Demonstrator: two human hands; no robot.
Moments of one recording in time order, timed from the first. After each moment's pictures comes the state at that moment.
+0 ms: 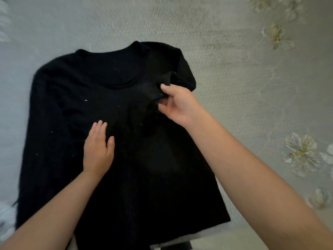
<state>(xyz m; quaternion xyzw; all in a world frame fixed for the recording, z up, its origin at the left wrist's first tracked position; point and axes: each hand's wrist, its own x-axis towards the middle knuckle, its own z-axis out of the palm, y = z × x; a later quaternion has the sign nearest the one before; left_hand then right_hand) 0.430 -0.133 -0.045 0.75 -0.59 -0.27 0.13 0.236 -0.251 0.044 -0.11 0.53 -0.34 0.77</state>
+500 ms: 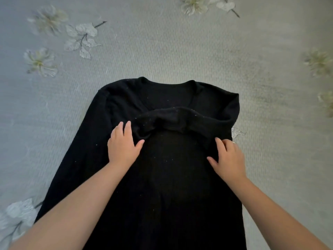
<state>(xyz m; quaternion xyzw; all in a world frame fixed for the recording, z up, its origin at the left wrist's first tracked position) 0.480 -0.199 -0.049 0.84 -0.50 -0.21 0.02 0.207 -0.240 -0.044 -0.75 0.63 0.12 0.12</state>
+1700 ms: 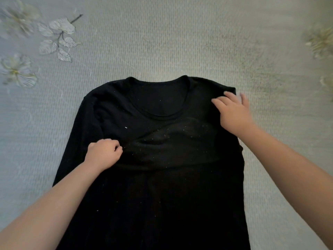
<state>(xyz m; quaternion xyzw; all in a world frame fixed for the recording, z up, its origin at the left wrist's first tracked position) 0.529 -0.222 -0.050 0.75 -0.57 -0.29 -0.17 0.213 -0.362 -0.024 -0.82 0.54 0.16 0.06</state>
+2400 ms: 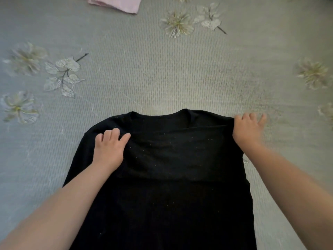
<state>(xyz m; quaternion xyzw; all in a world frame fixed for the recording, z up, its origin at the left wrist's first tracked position) 0.539 -0.308 -0.065 0.71 -0.68 -0.04 -0.19 0.198 -0.426 -0.054 -0.68 0.70 0.21 -0.05</state>
